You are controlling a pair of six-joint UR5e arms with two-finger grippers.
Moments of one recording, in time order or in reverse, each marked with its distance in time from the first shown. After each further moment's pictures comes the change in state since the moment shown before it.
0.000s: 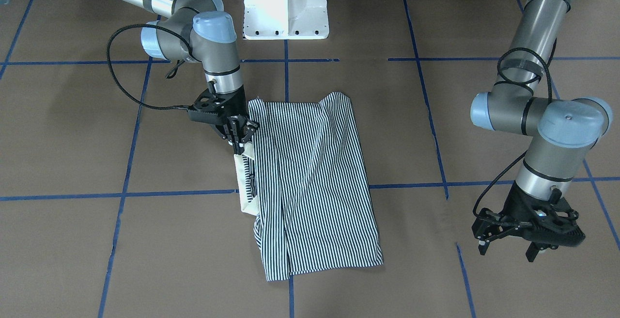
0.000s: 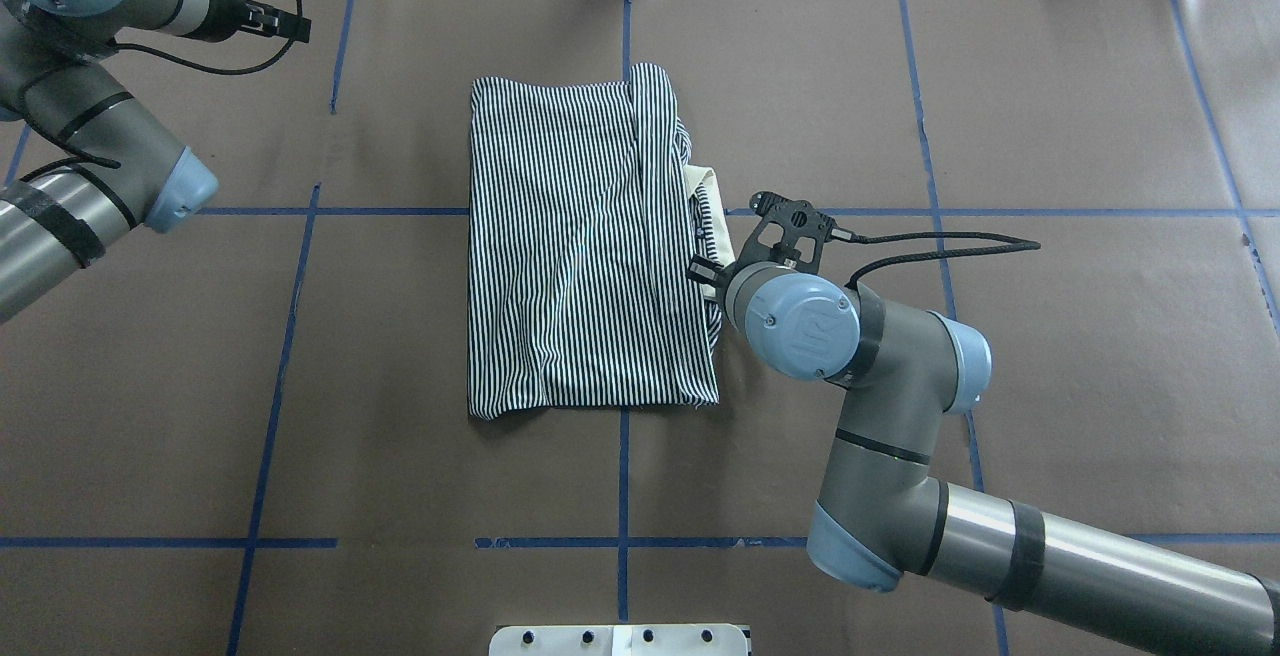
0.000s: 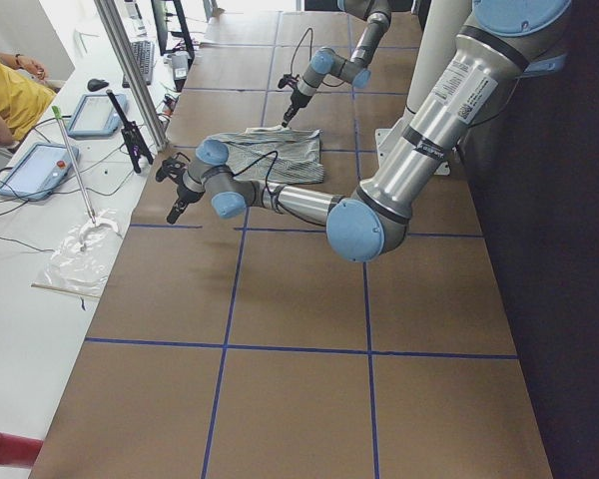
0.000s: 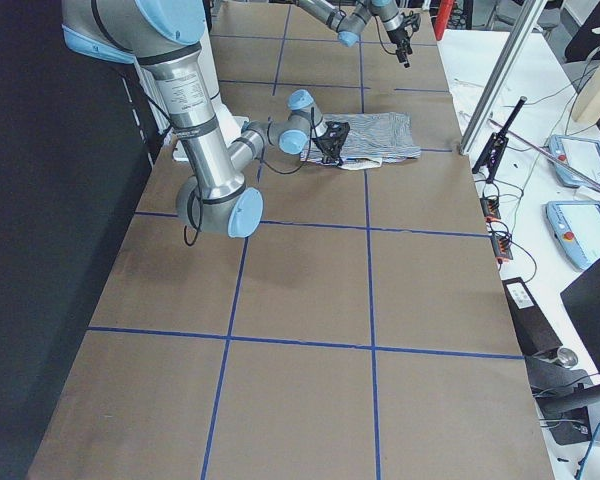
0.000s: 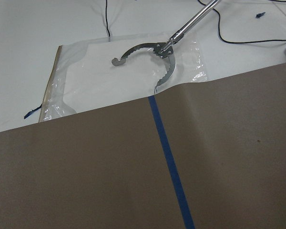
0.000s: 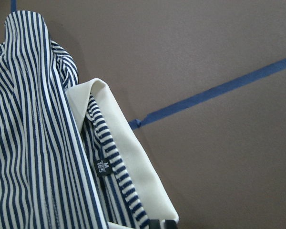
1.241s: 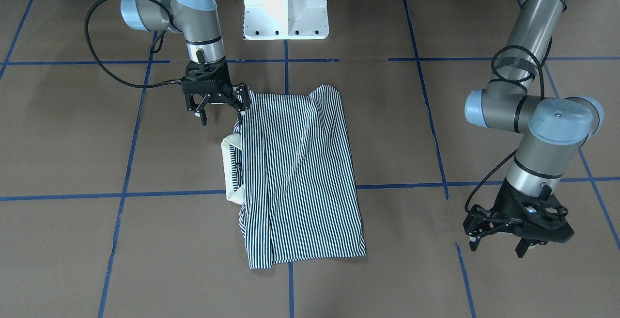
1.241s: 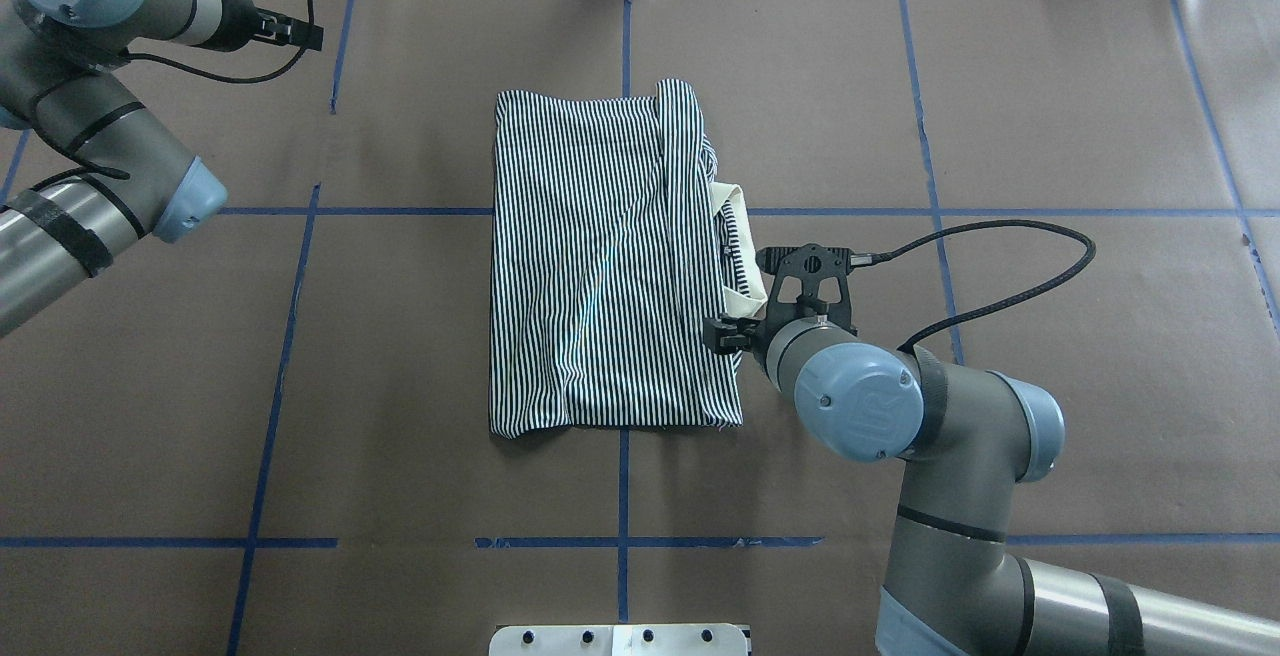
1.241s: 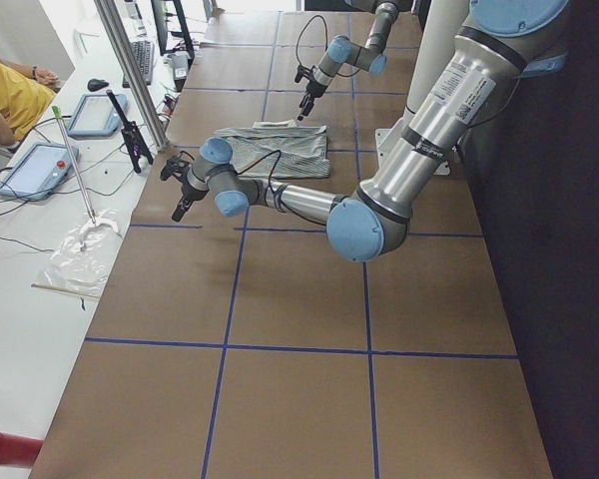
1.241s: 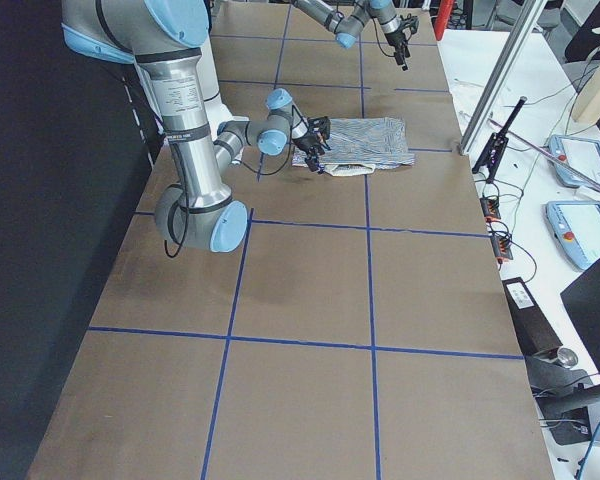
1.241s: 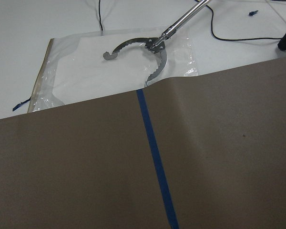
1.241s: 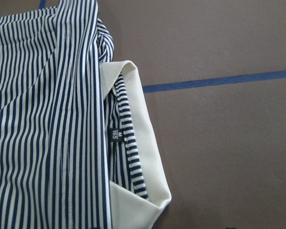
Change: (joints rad) left arm 0.017 0.005 -0.016 0.002 0.000 -0.032; right arm -0.083 -0.116 0.194 -0.098 -0.075 -0.355
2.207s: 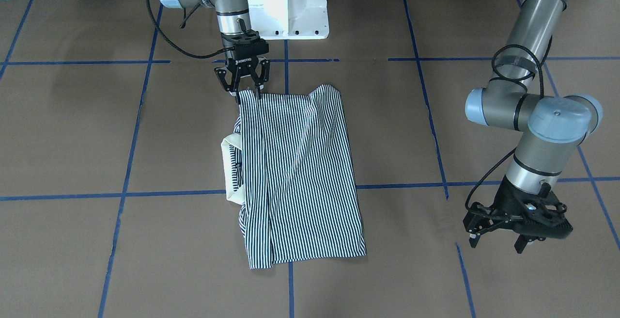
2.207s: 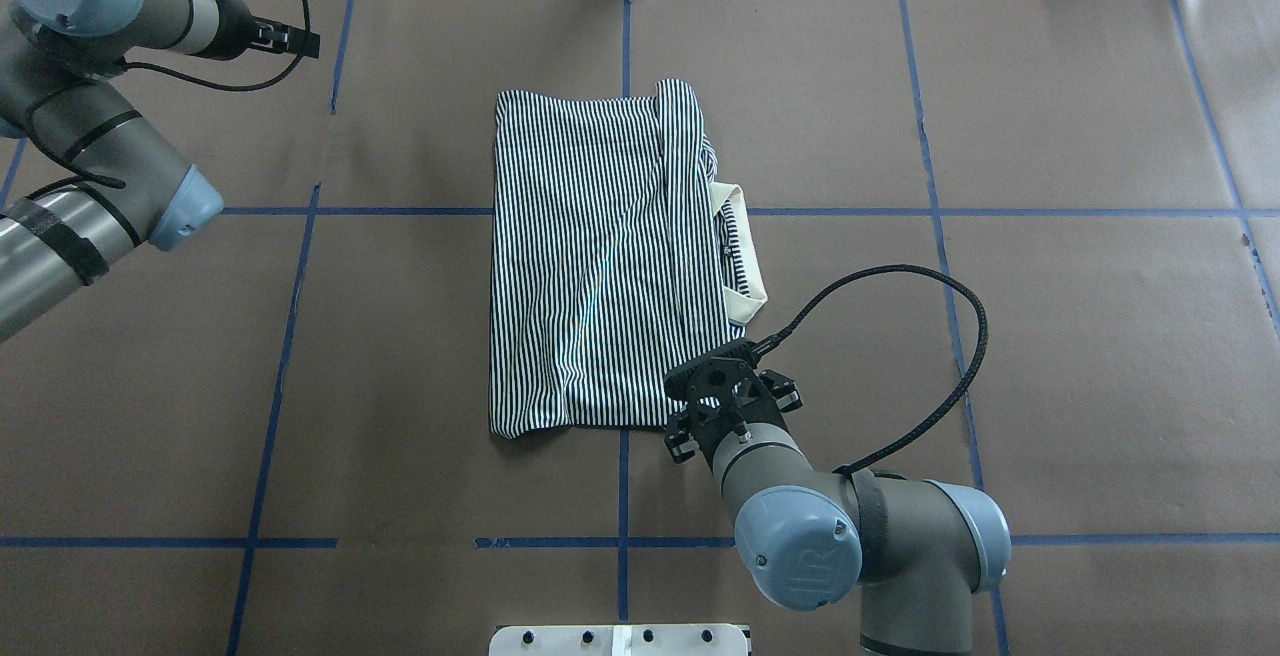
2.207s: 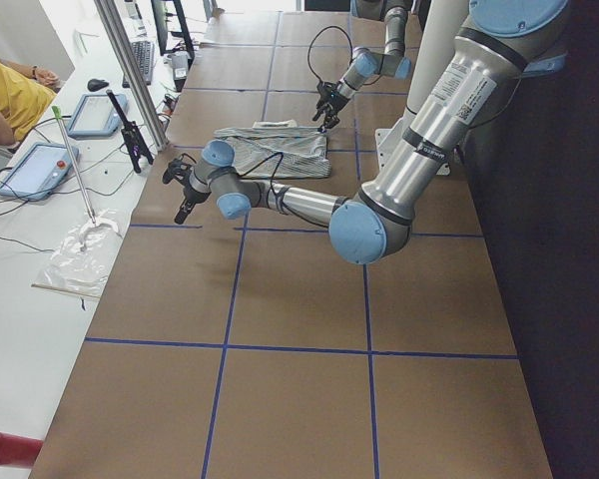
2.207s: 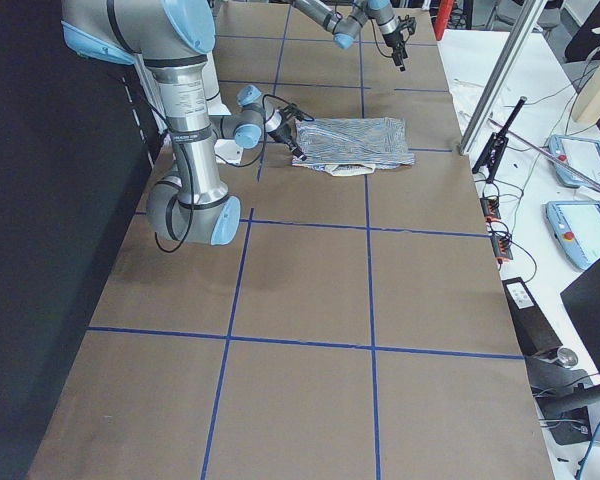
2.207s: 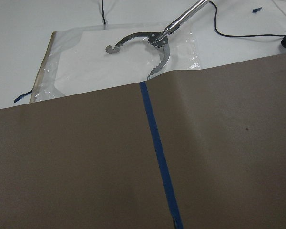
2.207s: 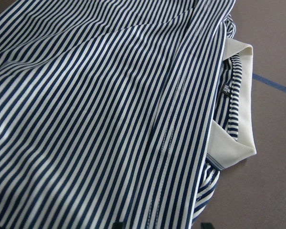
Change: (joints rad) left arm 0.008 0.017 -0.007 -0.001 -0.001 -0.024; right arm -0.185 0.025 0.008 -0.024 -0.197 -0.326
